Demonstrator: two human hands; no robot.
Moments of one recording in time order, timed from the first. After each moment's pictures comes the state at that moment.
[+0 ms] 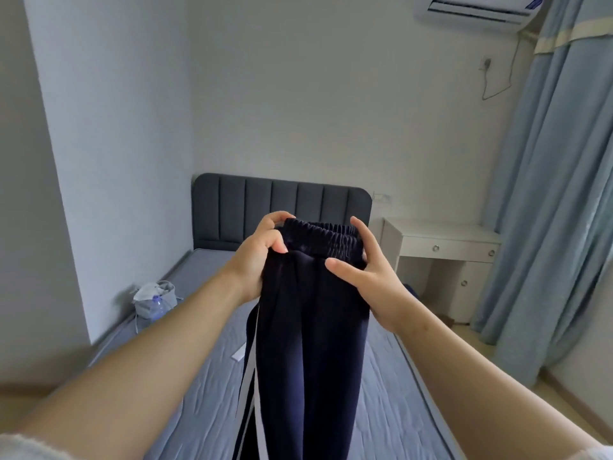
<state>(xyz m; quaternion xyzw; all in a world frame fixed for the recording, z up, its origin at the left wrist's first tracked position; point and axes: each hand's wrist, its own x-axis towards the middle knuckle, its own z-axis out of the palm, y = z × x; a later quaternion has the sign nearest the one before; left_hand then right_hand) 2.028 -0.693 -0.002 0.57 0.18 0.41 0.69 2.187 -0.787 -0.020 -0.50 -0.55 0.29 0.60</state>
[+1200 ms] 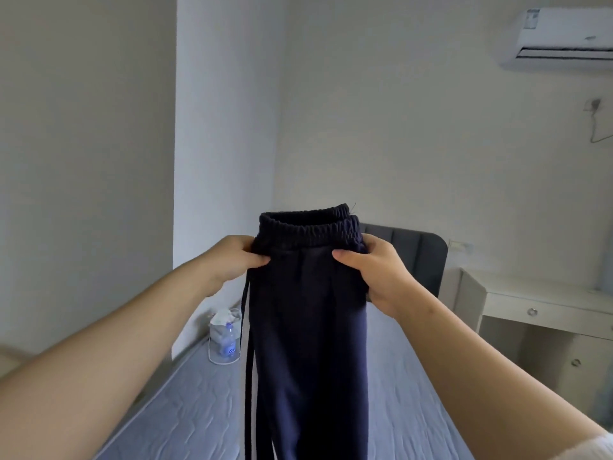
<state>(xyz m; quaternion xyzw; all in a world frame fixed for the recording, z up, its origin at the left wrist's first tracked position) 1.880 -0.652 0.056 0.69 0.46 0.41 0.38 2.090 -0.711 0.060 -0.47 -0.55 0.35 0.59</state>
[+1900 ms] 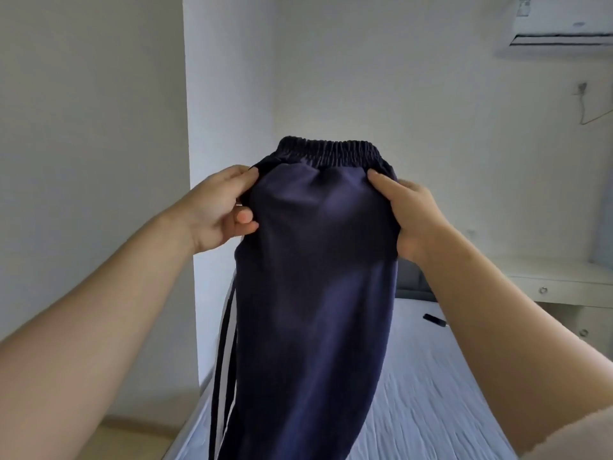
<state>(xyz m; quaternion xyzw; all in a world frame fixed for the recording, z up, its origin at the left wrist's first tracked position) 1.693 -0.547 0.132 0.62 0.27 0.52 0.52 1.913 -0.610 0.129 -0.45 -0.46 0.32 0.70</state>
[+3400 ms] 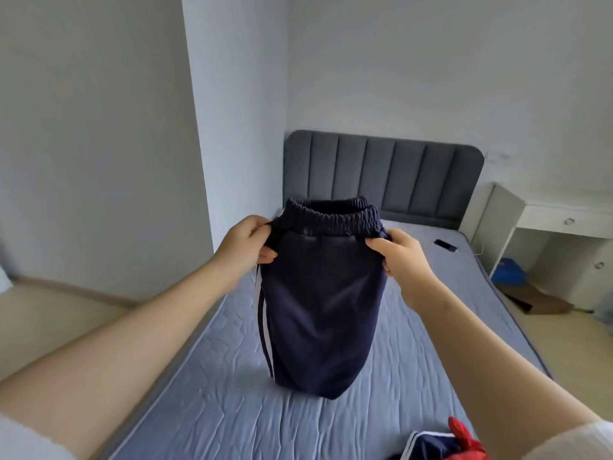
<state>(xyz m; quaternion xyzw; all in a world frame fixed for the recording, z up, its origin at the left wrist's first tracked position) 1.724 -0.545 -0.084 0.62 0.45 0.47 0.43 1.945 -0.625 -0.073 -0.61 -0.45 0.31 0.57</state>
